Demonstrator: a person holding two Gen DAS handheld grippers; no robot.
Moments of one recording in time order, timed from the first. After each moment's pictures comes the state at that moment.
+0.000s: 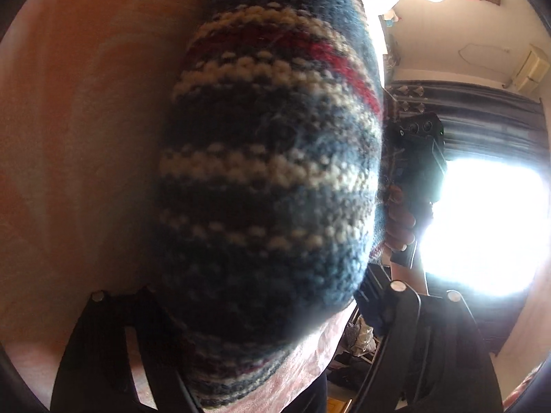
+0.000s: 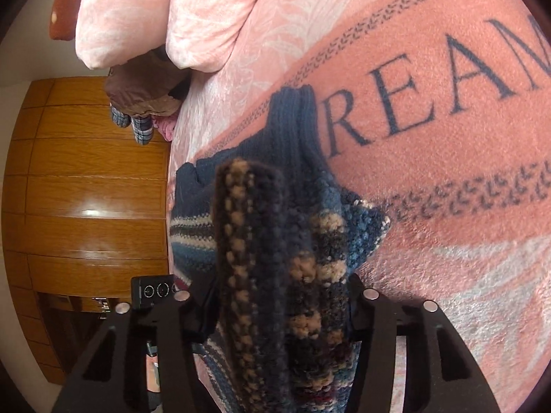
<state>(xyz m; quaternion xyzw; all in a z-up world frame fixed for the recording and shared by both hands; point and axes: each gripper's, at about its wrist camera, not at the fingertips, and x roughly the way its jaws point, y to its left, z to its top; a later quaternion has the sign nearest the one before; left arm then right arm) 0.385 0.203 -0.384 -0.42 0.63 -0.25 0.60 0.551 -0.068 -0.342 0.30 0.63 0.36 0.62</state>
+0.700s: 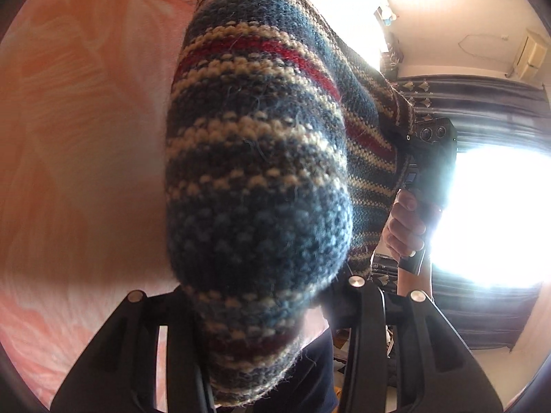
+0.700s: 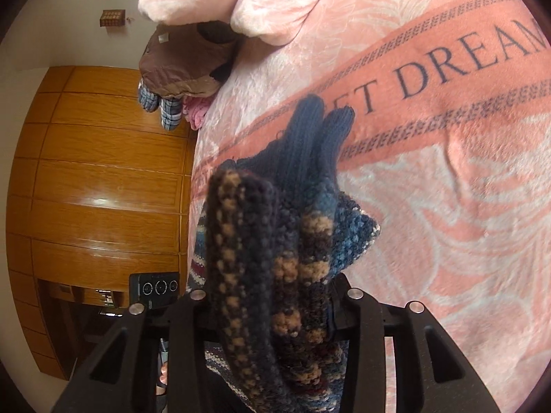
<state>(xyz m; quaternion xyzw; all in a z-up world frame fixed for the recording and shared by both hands) 0.291 0.251 -0.296 -0.39 0.63 -0.24 0.63 0.443 -0.005 -0.267 0.30 0.61 0.38 0.63</state>
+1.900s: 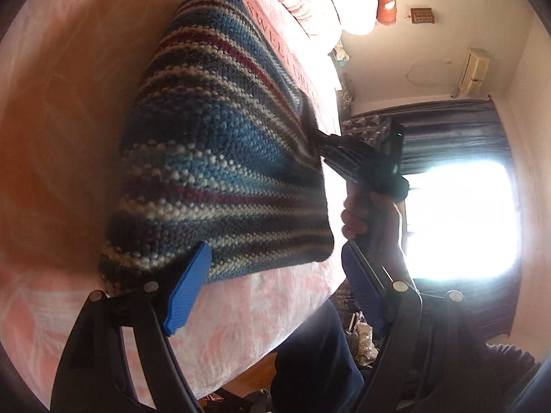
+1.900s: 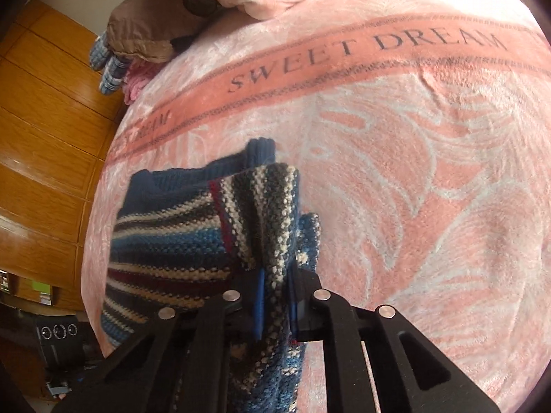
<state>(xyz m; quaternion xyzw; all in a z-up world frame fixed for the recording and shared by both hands) 0.123 0.318 -0.298 -0.46 0.50 -0.30 0.67 0.334 0.047 -0.296 0.13 0.59 0.24 0.76</state>
